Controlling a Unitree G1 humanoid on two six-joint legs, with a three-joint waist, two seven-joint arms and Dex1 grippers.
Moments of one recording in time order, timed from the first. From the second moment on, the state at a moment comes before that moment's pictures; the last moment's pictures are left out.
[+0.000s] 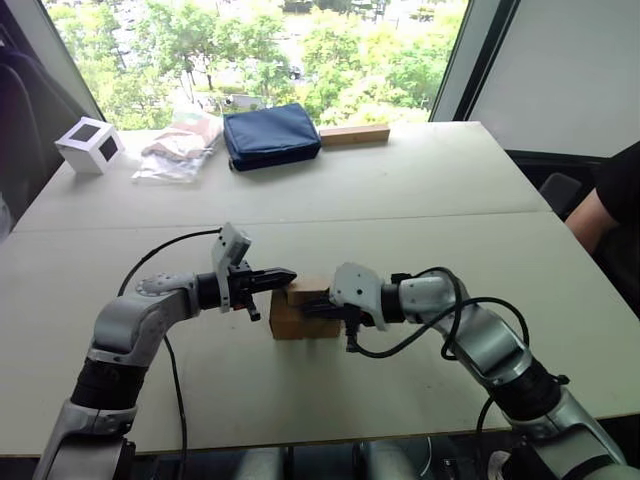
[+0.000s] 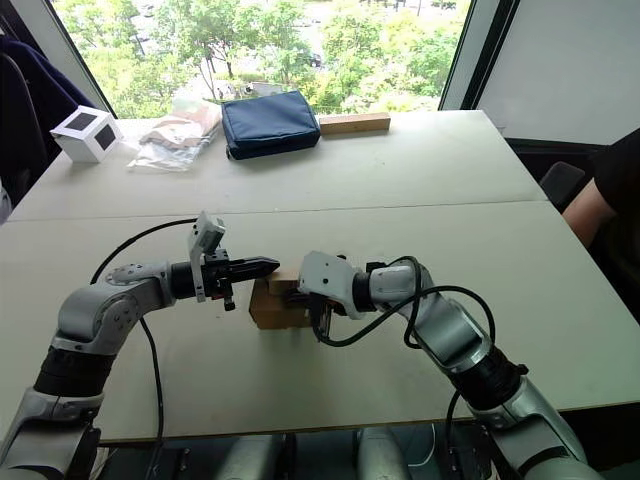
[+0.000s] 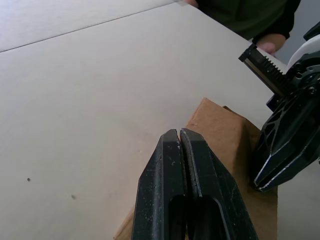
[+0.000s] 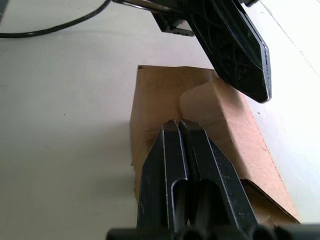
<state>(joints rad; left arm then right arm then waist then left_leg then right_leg) -0.43 0.57 -0.01 -0.10 -0.62 0.76 -0.90 -0.53 -0.52 0.43 -0.33 0.14 0.55 0.91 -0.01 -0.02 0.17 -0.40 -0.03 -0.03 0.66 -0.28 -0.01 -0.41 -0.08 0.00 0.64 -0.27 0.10</state>
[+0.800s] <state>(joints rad) -0.40 0.58 -0.02 -0.10 -0.58 0.68 -0.95 -0.56 -0.52 0.46 -0.31 0.05 0.52 0.90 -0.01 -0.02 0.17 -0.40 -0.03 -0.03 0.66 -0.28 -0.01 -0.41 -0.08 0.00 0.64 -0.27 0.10</state>
